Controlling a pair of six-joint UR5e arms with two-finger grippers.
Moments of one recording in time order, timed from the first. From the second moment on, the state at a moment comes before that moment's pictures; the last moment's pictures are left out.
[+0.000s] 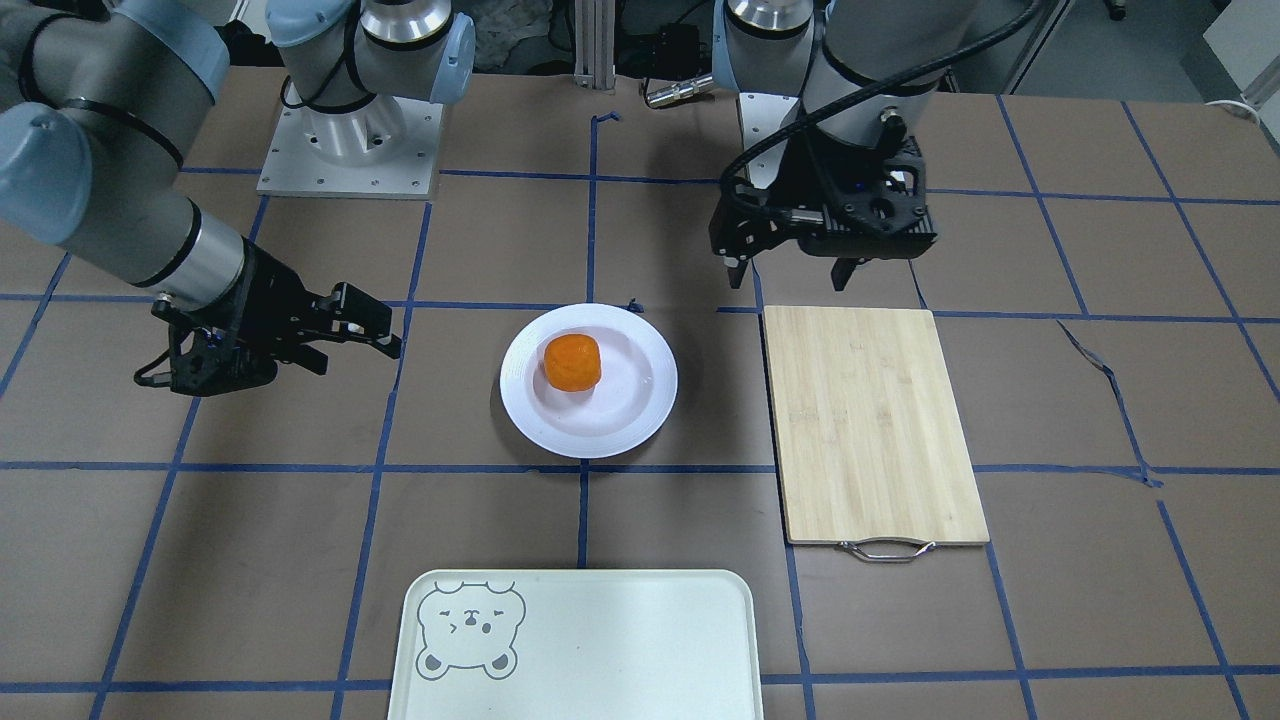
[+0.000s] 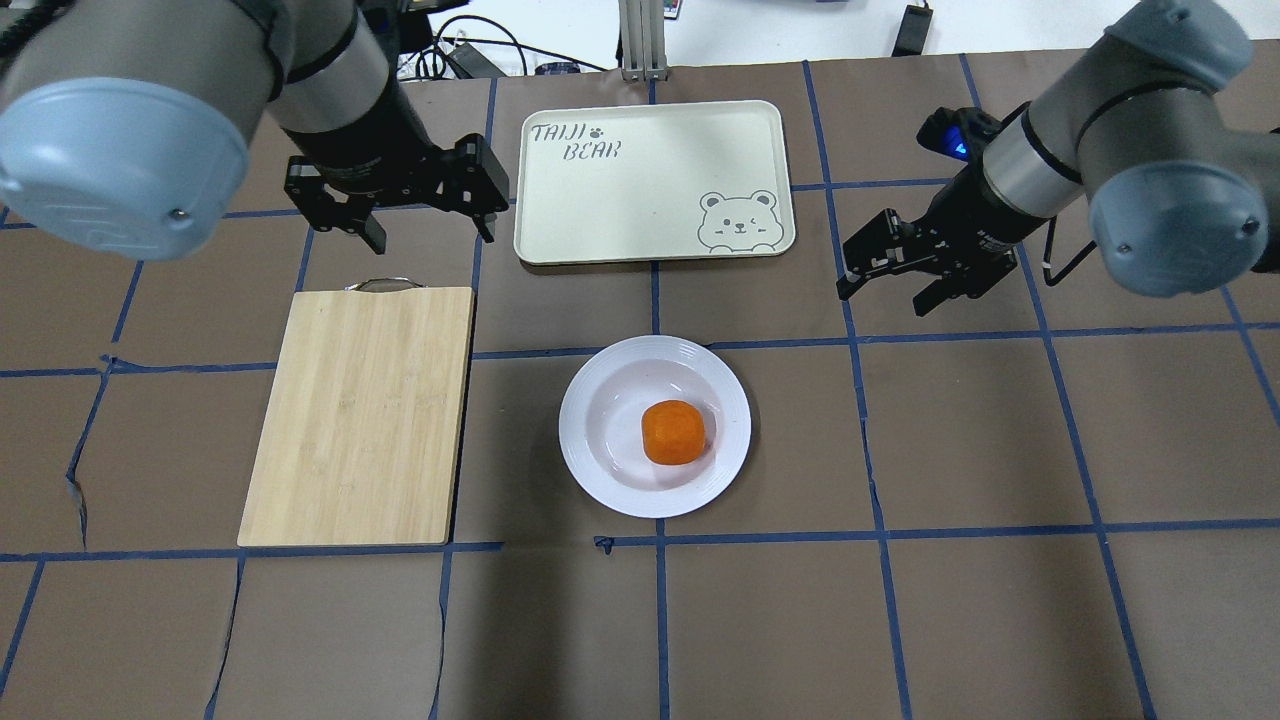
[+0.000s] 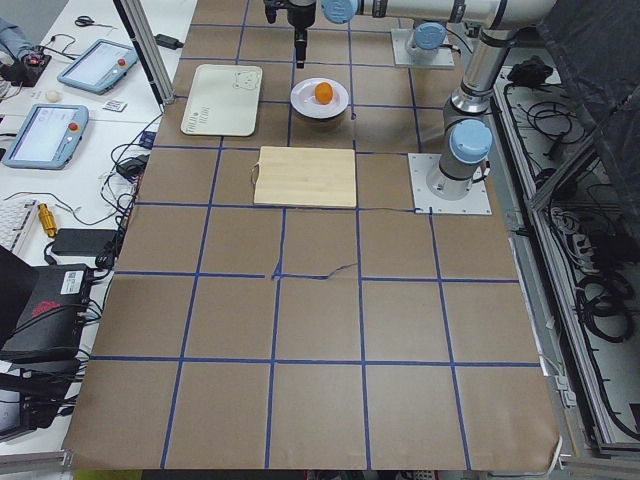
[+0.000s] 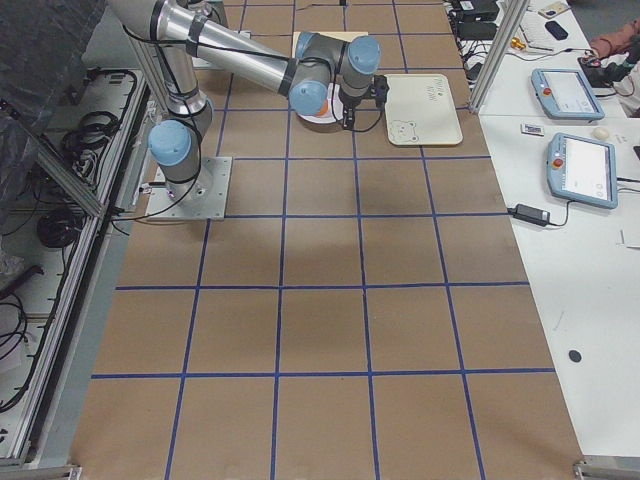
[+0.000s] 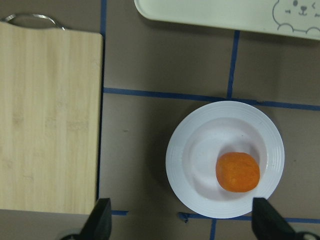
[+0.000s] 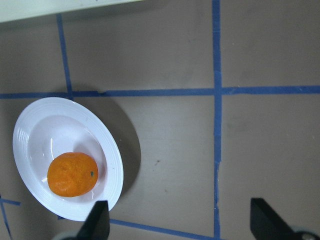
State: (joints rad) left arm -1.64 -1.60 -1.56 -1.47 1.53 -0.09; right arm 1.39 -1.44 1.89 -1.87 -1.13 -0.23
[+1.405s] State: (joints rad) left arm -1.55 -1.58 -1.55 -1.49 1.54 -0.04; right arm 1.51 -1.18 2.05 -2.24 -0.87 -0.25
